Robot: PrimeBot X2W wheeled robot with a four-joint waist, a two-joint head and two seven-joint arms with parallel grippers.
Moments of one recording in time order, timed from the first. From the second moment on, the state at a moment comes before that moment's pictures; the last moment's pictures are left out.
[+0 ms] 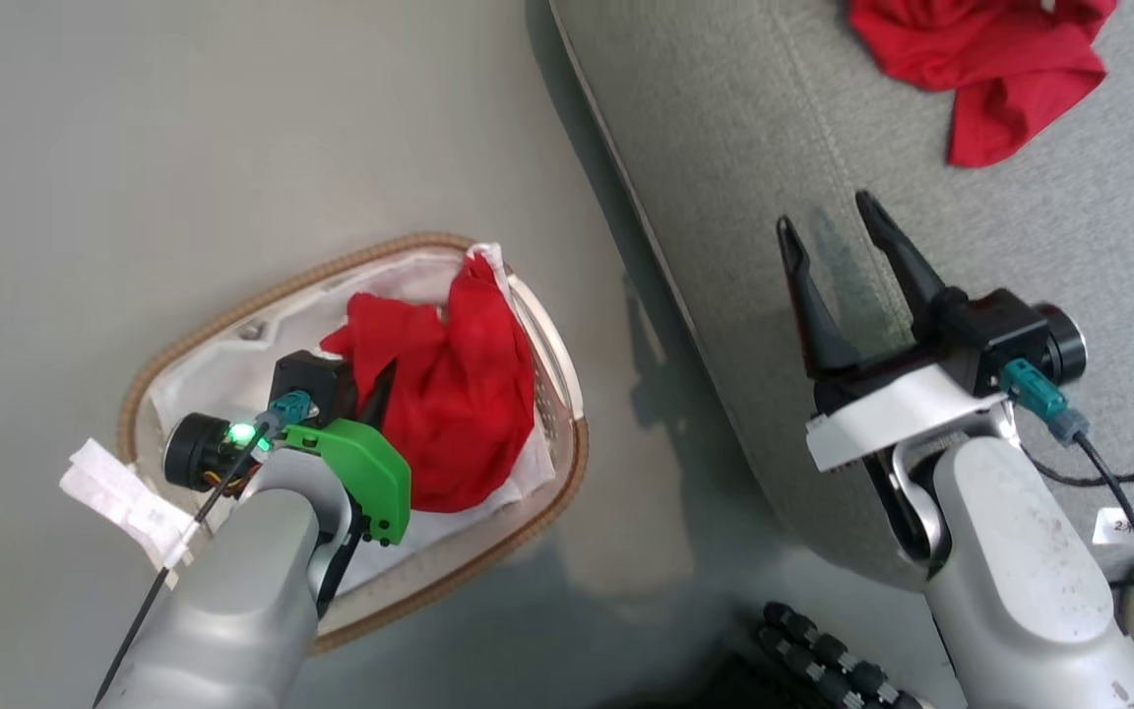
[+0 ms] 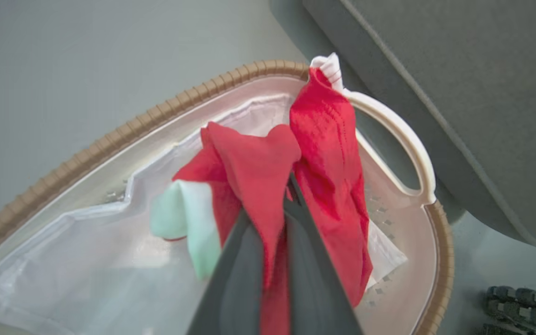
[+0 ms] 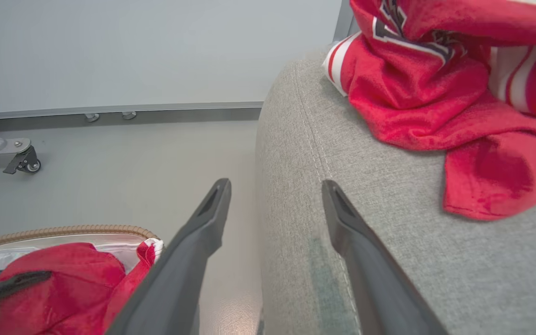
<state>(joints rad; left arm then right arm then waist) -0.70 0.15 -0.70 1.02 -0.54 -0.13 -0.26 -0.45 -0.05 0.15 0.24 0.13 0.13 -0.26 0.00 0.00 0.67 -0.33</state>
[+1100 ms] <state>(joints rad) -0.84 0.28 -0.78 0.50 -0.49 -0.13 -0.23 -0.28 -0.05 0.26 0.36 0.00 0.13 -0.26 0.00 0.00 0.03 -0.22</state>
